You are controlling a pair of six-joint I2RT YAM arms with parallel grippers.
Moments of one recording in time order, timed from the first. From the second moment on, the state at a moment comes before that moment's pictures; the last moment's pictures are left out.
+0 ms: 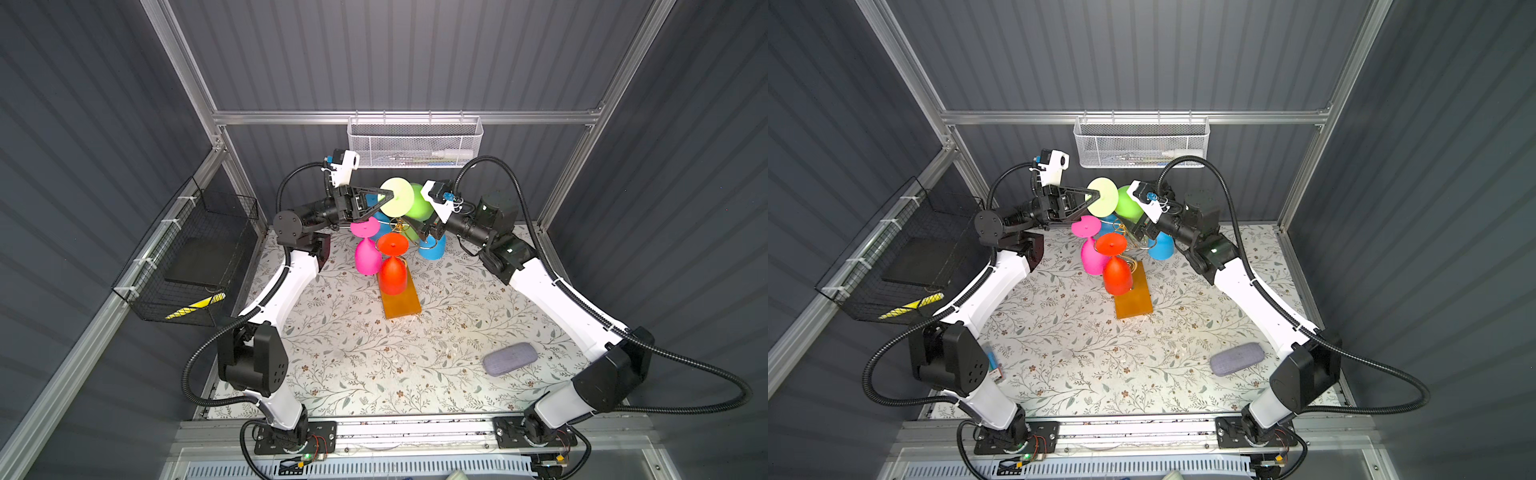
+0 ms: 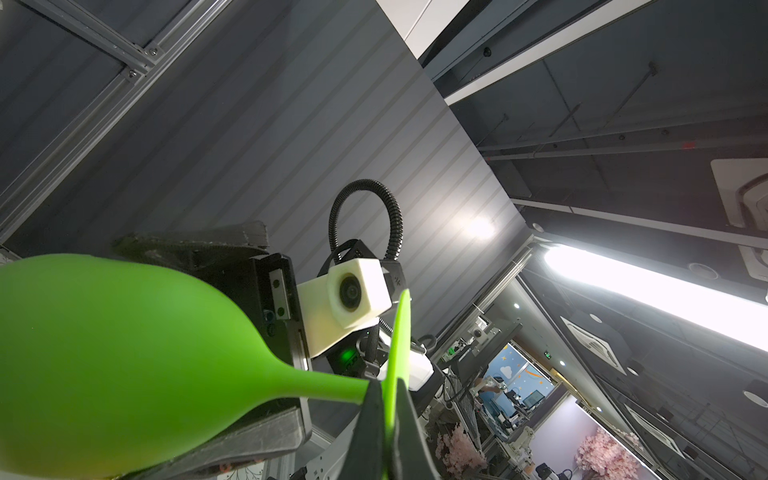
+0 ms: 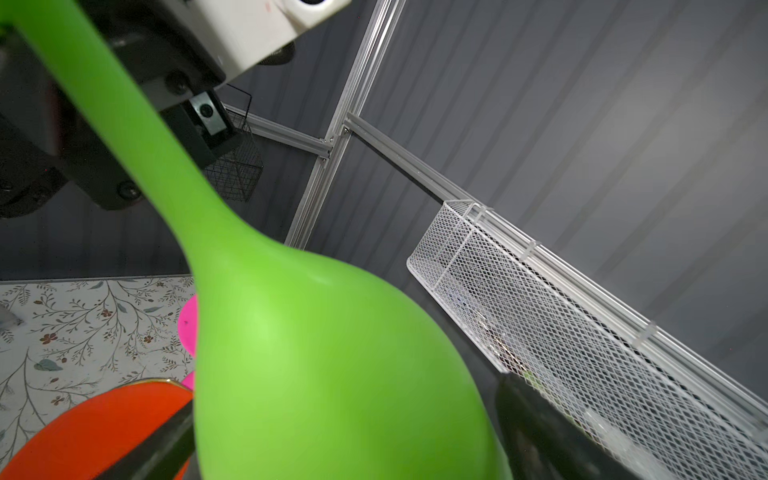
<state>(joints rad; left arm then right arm) -0.29 1.68 1.54 1.18 1.17 -1.80 0.54 1.57 1.57 0.06 -0.39 -0.47</state>
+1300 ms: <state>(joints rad) -0.29 1.66 1.54 1.17 1.17 -1.81 0.58 1.56 1.53 0.06 -0.27 -0.48</state>
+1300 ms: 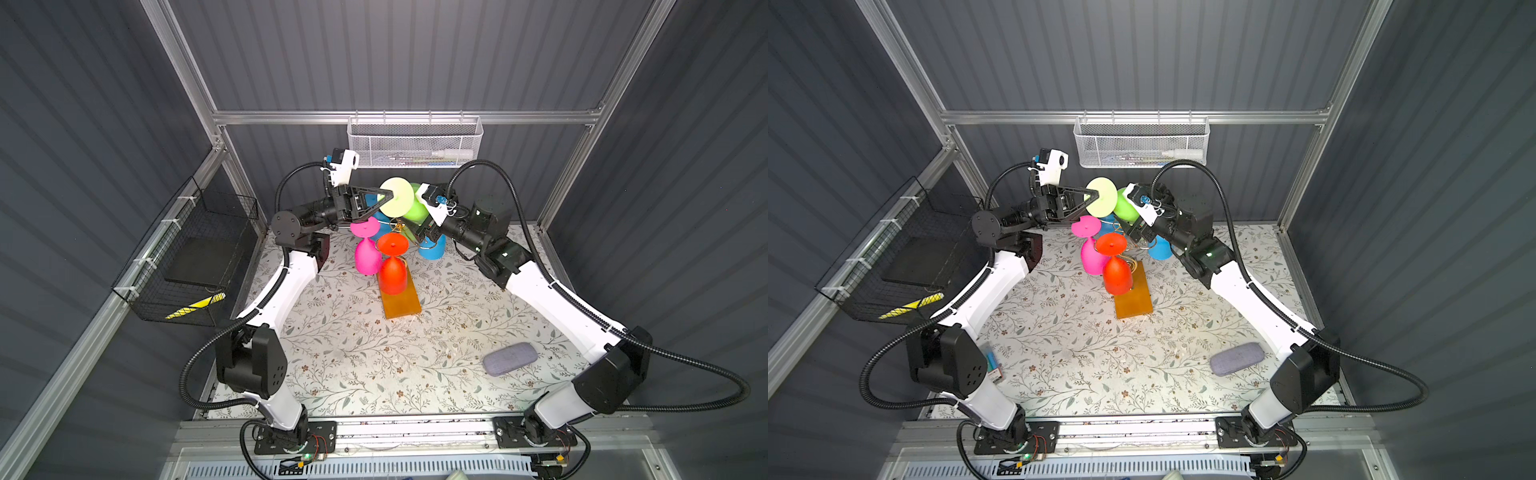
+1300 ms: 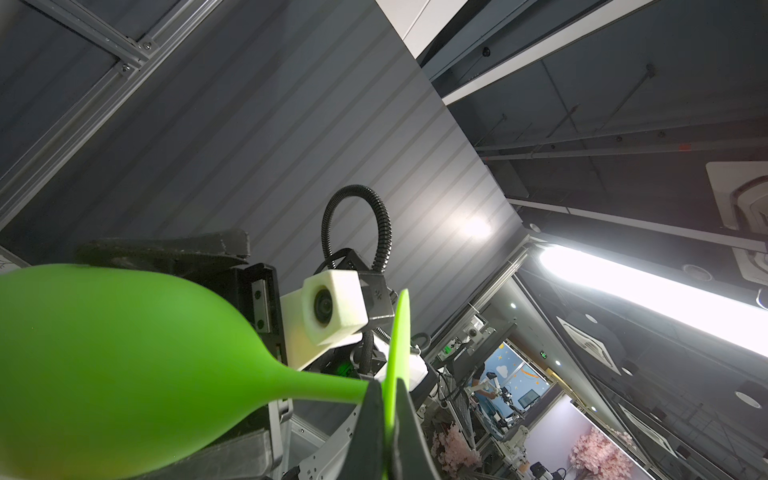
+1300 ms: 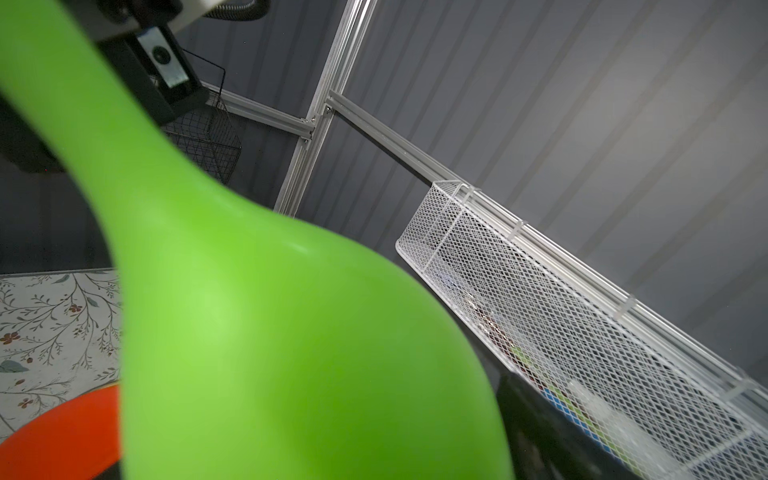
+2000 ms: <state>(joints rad) -0.27 1.57 1.51 0.99 1.17 -1.57 0.59 1.49 1.52 -0.09 -0.18 -0.41</state>
